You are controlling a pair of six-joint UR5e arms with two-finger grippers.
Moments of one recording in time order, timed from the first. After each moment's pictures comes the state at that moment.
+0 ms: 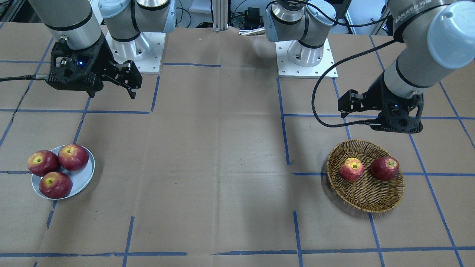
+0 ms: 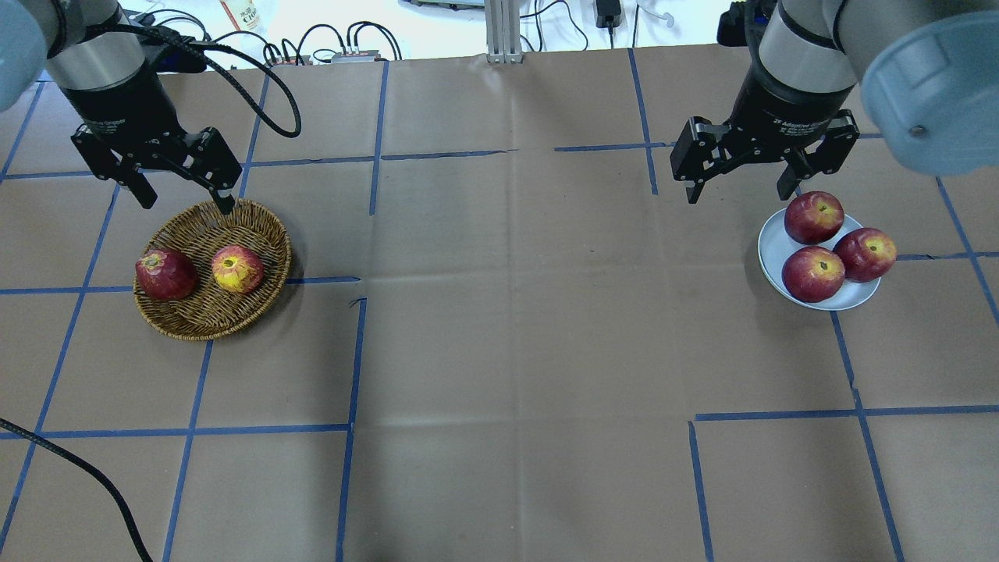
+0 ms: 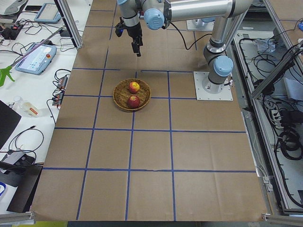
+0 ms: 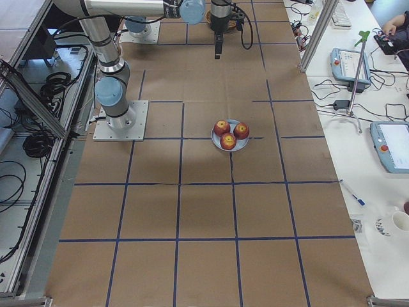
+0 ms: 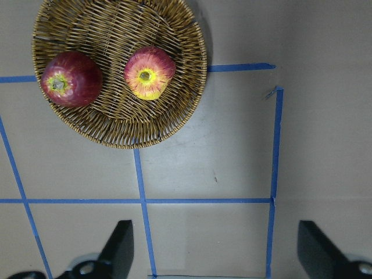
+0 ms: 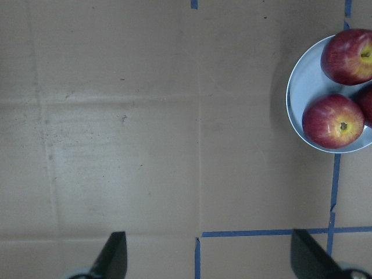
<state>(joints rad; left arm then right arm) -1.39 -1.73 -1.49 -1.68 1.67 0.31 1.58 -1.58 1.61 -1.58 -1.58 0.03</state>
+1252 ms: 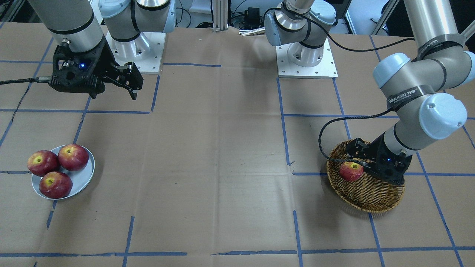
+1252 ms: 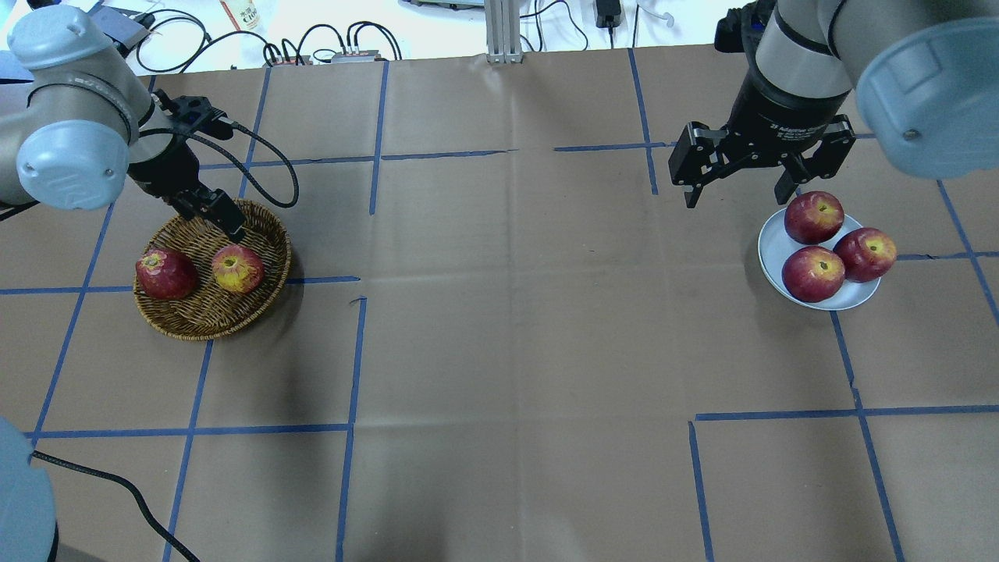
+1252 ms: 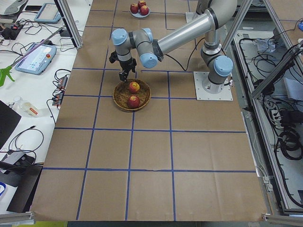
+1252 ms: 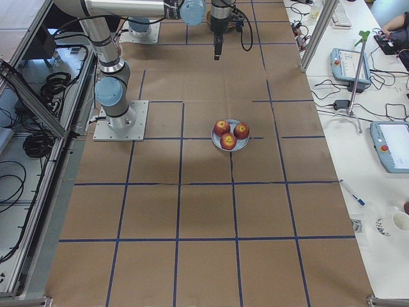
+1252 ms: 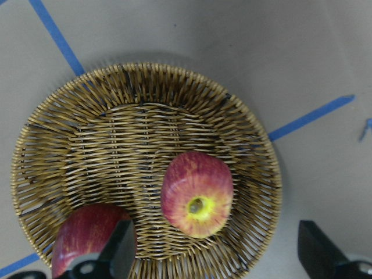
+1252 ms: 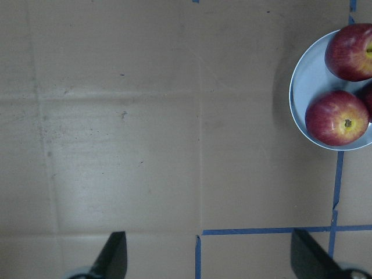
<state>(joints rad) -1.27 -1.90 -1.73 -1.16 1.61 0.79 1.58 -1.57 1.62 -1.59 -1.58 0.03</state>
